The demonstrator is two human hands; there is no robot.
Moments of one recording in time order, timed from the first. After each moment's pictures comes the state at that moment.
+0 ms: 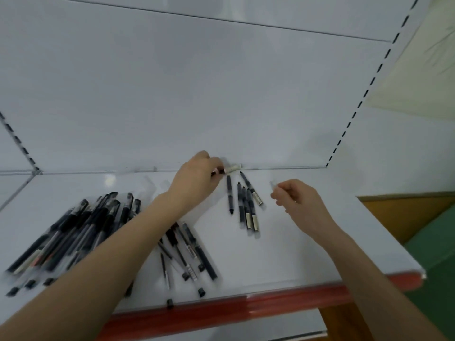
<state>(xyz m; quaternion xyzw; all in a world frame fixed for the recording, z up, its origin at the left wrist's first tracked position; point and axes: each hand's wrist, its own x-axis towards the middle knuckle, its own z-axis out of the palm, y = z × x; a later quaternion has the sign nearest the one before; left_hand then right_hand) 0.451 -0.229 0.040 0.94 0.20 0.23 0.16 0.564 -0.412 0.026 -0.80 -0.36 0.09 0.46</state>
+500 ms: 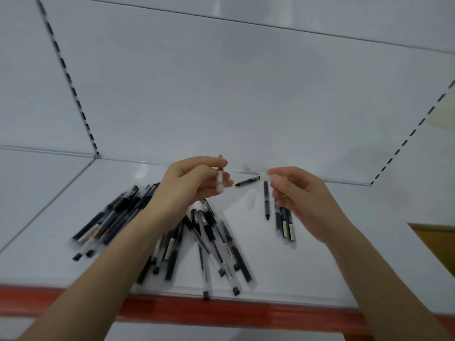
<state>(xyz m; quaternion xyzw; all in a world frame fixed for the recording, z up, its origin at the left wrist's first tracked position) 0.354 -0.241 0.067 0.59 0.24 0.33 0.70 0.517 -0.362 0.061 -0.64 -0.36 0.29 0.61</state>
